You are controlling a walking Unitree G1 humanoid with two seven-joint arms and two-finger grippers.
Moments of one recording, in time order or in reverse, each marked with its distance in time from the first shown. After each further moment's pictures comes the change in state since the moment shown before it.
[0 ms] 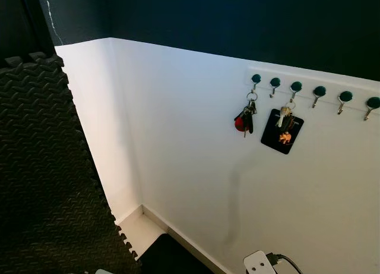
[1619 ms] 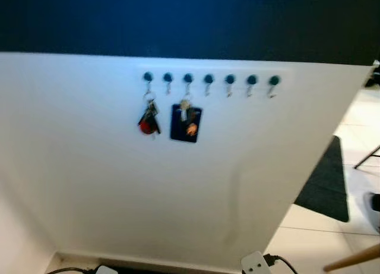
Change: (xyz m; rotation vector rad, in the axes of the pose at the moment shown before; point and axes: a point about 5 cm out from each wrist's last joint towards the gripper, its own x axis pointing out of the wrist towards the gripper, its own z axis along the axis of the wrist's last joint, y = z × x) left arm 0.005 0.000 0.014 0.040 -0.041 -0.003; right arm 0.000 0.000 0.000 0.021 0.002 0.004
